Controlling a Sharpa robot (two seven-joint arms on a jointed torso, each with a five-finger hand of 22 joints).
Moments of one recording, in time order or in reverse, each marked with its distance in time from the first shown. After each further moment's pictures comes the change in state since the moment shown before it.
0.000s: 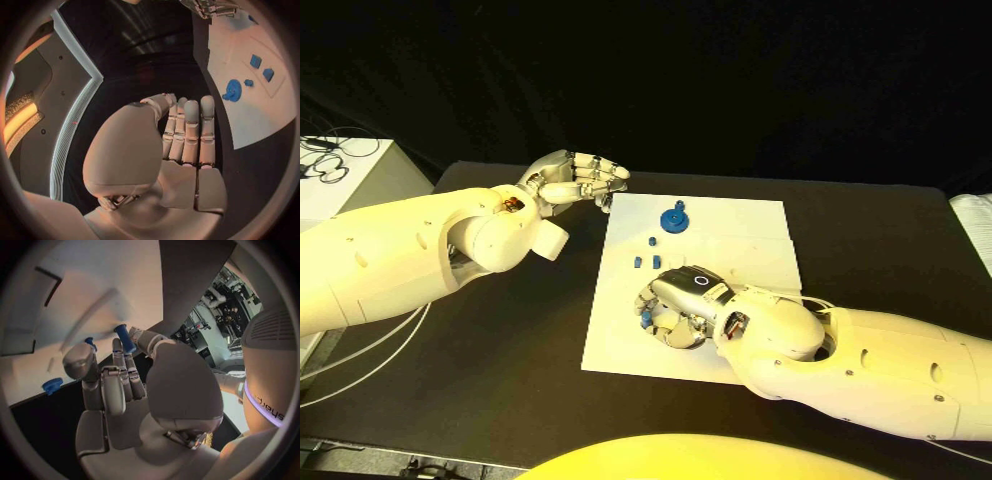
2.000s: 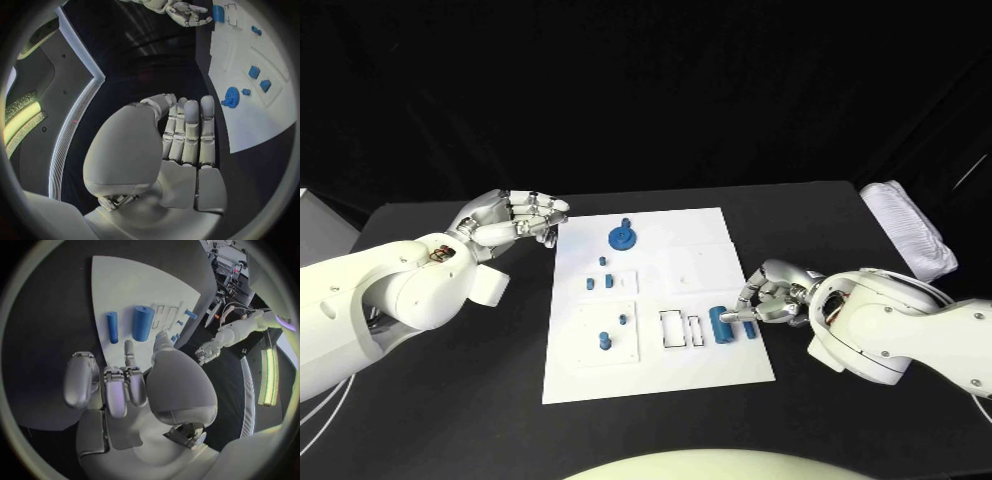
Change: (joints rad) left arm -0.027 -0.031 -0.006 0.032 0.011 0.013 0.011; left_hand -0.004 0.004 0.000 -0.005 0.000 -0.004 -0.004 0.000 0.004 0.000 0.000 0.004 0.000 0.000 0.000 -0.004 0.004 0.000 0.000 0.000 0.000 0.001; right arm 0.093 -0.530 -0.021 0.205 0.547 -0.017 -0.297; right_hand -0.103 0.161 -0.707 0.245 0.002 0.001 -0.030 0.149 0.040 0.359 -0.070 1.442 1.236 0.000 -0.044 0.085 0.001 -0.031 0.119 -0.050 0.188 0.234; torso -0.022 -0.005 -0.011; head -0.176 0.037
